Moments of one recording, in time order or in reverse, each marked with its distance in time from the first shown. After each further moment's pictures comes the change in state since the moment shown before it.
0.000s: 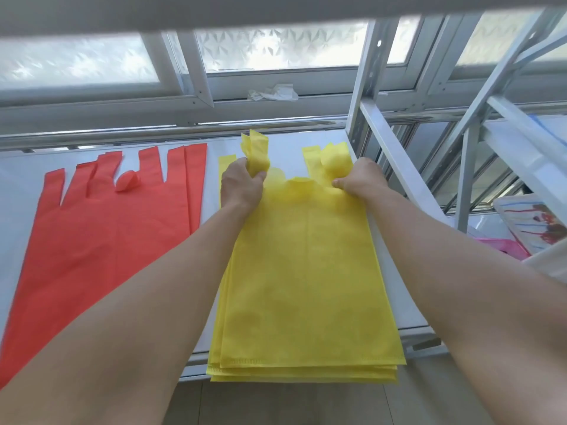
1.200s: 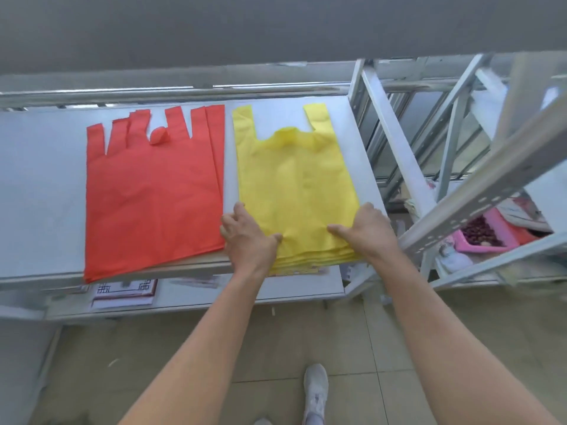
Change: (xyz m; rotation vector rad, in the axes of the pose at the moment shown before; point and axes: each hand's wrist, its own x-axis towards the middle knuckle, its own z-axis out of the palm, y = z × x) left_hand -0.234 -0.023 -0.057 0.157 -0.079 -0.255; right_hand -0.222 0.058 0.011 -0.133 -0.155 0.061
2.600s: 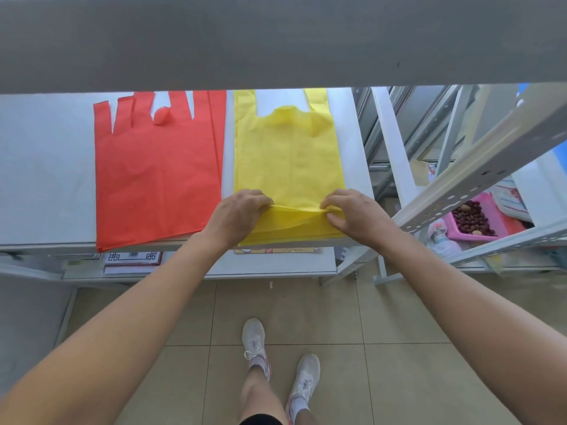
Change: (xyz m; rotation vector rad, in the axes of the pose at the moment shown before) left_hand 0.026 -0.014 -0.036 0.348 -0.168 0.802; right_hand 0.008 0.029 -0.024 -0.086 -0.052 -0.753
